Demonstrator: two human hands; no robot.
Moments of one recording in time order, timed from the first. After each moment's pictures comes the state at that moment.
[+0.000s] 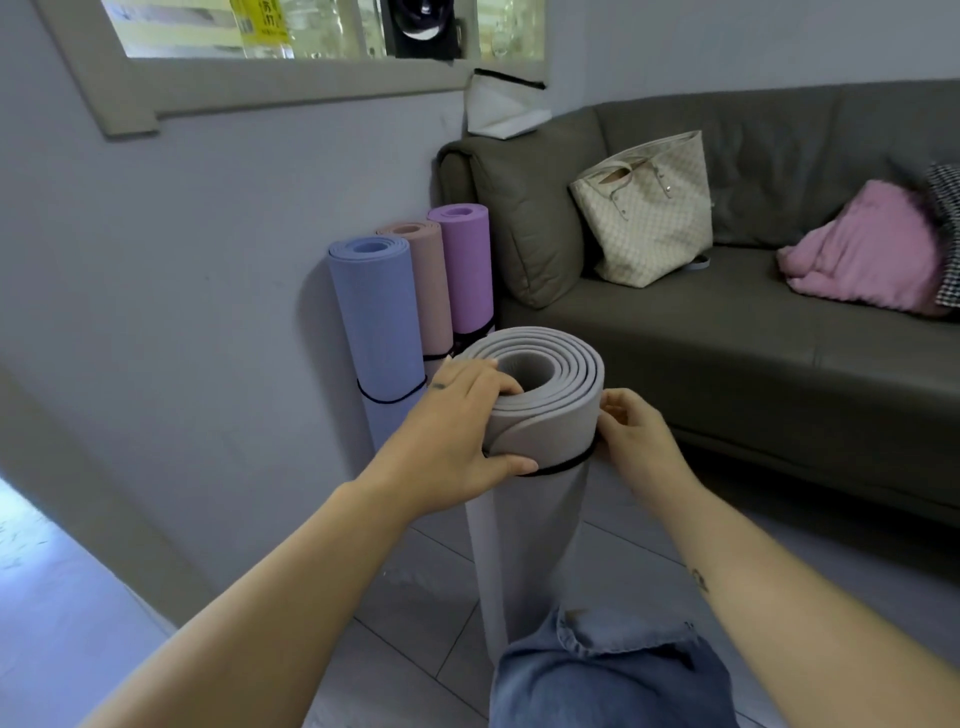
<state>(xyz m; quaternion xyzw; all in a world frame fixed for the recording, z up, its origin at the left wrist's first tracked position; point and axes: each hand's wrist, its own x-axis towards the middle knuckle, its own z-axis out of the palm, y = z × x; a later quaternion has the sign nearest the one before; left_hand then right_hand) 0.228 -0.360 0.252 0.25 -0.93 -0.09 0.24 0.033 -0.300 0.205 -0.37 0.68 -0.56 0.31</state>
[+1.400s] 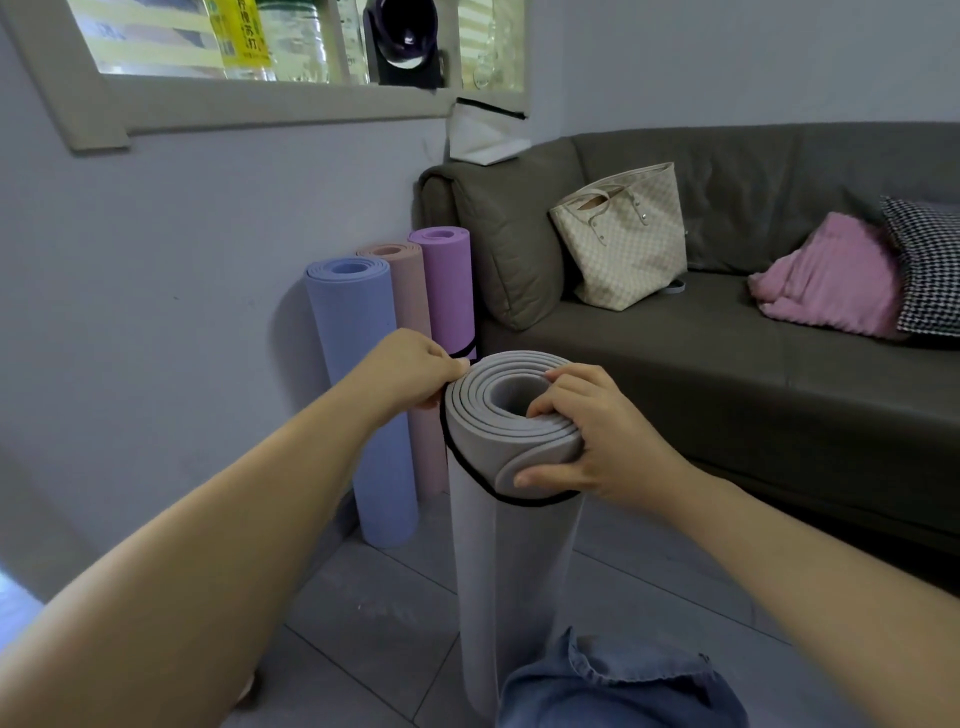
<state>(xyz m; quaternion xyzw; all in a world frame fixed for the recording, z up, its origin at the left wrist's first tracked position) 0.203 -0.415 0.307 0.50 -0.76 -0.36 0.21 0.028 -0.292 0.252 -0.75 0.57 -0.33 0.01</state>
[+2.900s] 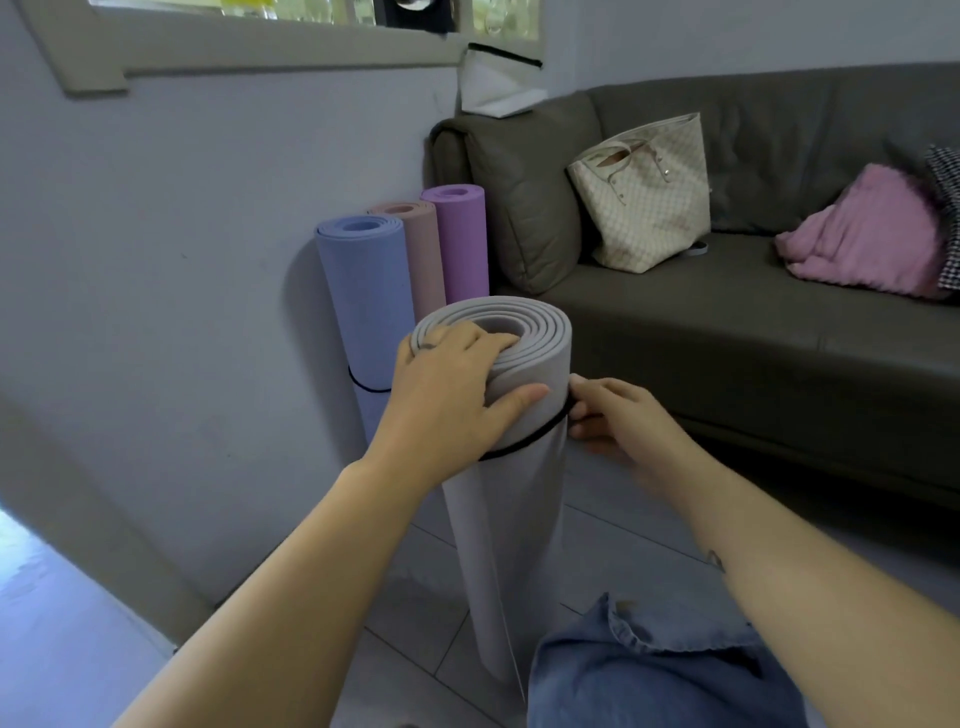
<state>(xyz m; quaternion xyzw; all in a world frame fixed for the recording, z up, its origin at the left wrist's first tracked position) 0.220 -0.373 0.250 0.35 -0.90 -0.01 0.27 0.045 -0.304 0.212 -0.34 0.63 -0.54 0.44</state>
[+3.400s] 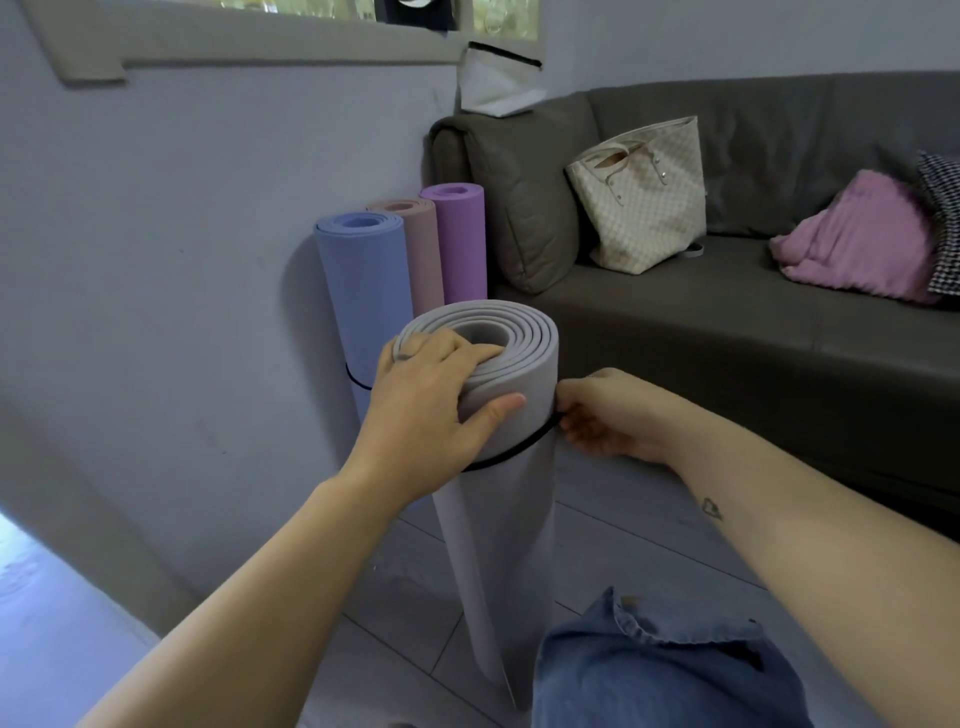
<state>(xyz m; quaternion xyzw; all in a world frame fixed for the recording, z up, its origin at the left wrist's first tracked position) 0.244 -0.375 0.237 0.30 -0.89 -0.02 0.33 0.049 -0.319 0.239 -0.36 0.69 -0.40 0.49</state>
